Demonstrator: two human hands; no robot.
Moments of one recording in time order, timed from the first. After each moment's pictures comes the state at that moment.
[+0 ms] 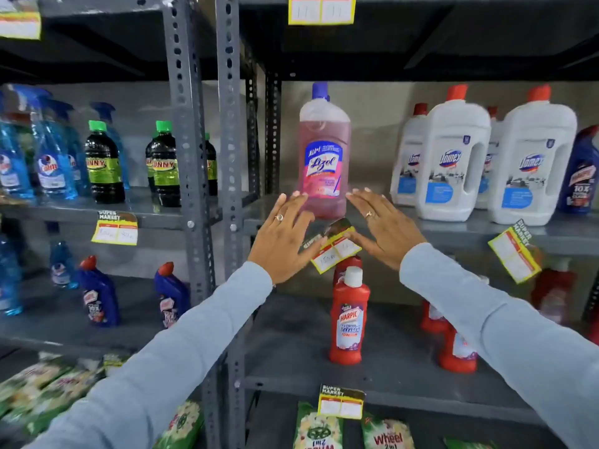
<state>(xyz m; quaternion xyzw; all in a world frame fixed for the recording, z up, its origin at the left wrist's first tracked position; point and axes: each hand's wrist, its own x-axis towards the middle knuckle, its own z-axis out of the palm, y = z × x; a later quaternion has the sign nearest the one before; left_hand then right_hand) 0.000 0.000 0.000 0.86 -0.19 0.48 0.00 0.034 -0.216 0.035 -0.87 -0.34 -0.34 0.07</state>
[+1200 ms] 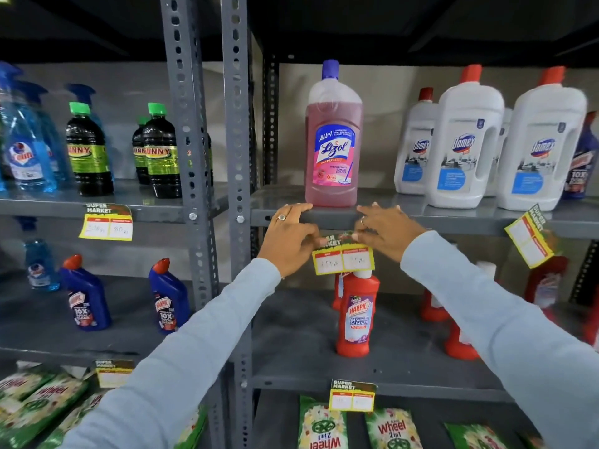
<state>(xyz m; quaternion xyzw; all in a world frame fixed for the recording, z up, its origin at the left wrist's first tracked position) 0.024 0.026 -0.015 0.90 -0.17 0.36 0.16 0.026 -0.183 0.033 -0.95 -0.26 -0.18 0.03</state>
